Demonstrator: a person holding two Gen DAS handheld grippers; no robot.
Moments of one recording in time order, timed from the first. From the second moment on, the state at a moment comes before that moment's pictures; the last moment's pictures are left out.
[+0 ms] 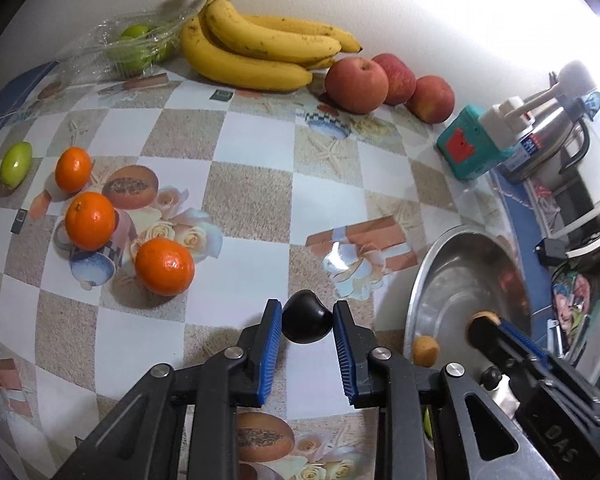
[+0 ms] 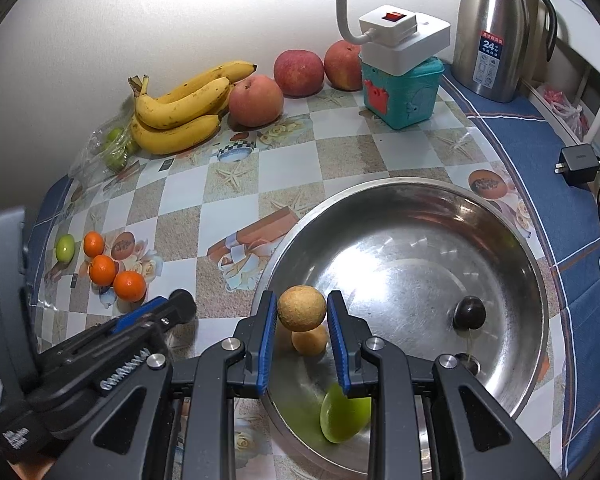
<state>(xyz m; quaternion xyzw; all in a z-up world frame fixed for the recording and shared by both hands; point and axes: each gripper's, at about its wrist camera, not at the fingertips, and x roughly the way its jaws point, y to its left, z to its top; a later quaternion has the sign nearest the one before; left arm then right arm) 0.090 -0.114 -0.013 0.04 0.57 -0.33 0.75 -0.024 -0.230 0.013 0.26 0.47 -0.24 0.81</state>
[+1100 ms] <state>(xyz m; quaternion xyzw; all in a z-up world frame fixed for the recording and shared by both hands) 0.012 -0.184 0.002 0.08 0.46 -0.46 0.75 -0.080 -0.293 -0.017 0.33 0.46 -0.32 0.76</state>
